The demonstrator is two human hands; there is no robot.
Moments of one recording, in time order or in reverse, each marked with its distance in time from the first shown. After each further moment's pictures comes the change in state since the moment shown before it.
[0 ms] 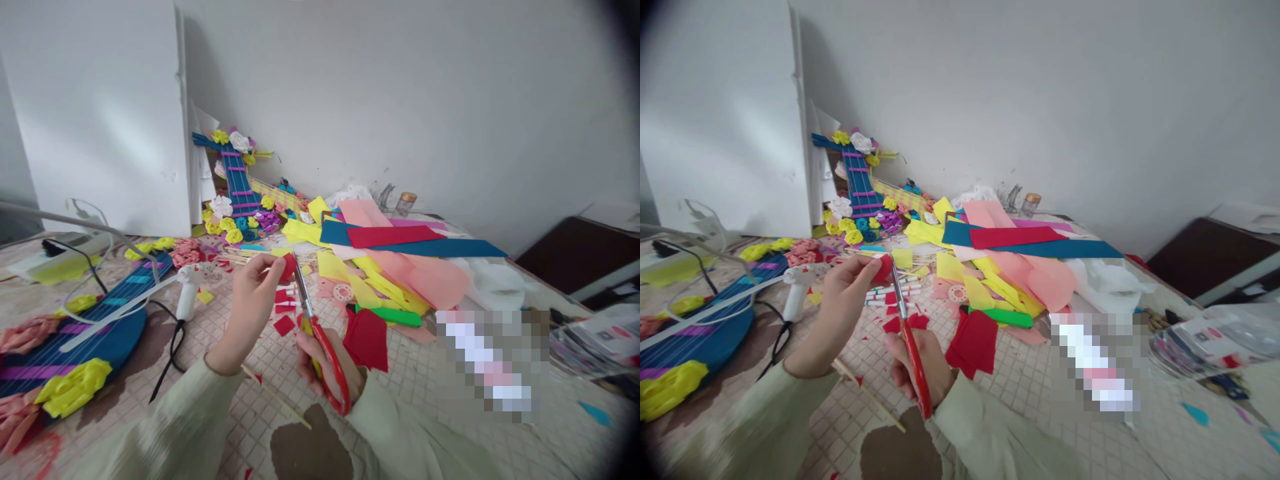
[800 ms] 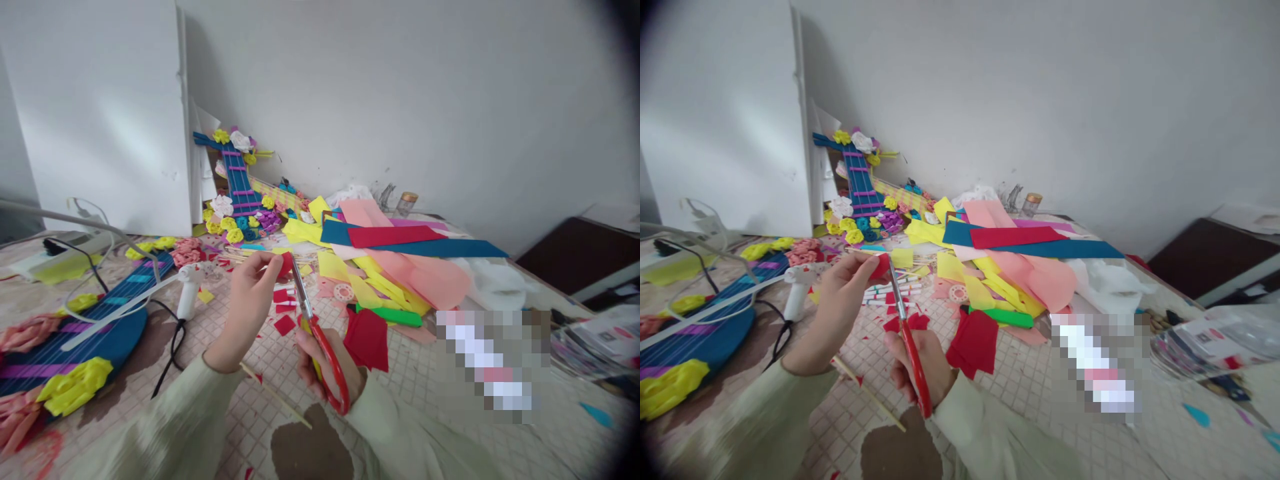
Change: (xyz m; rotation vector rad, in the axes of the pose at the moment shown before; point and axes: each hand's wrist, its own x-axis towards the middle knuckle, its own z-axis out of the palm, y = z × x) left_hand 0.004 -0.005 -0.003 -0.026 0.023 -0.019; right_hand 0.002 0.004 0.000 0.019 0.023 -0.007
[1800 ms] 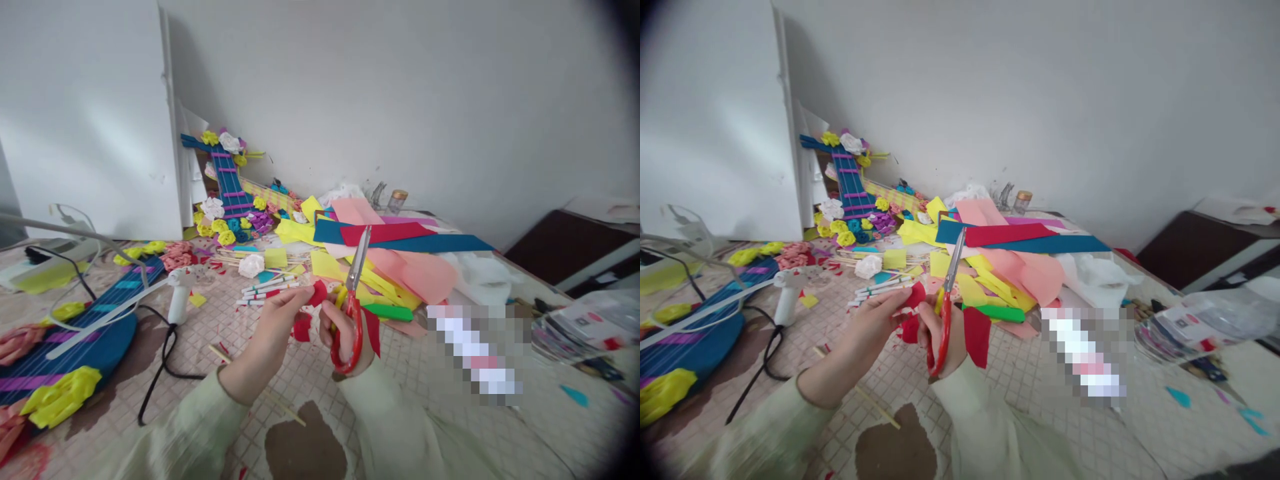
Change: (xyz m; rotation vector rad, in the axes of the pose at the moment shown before) left_hand -0.042 -0.009 0.034 -0.313 -0.238 -0.529; right_hand 0.015 -0.003 -0.023 0.354 0.425 -0.398
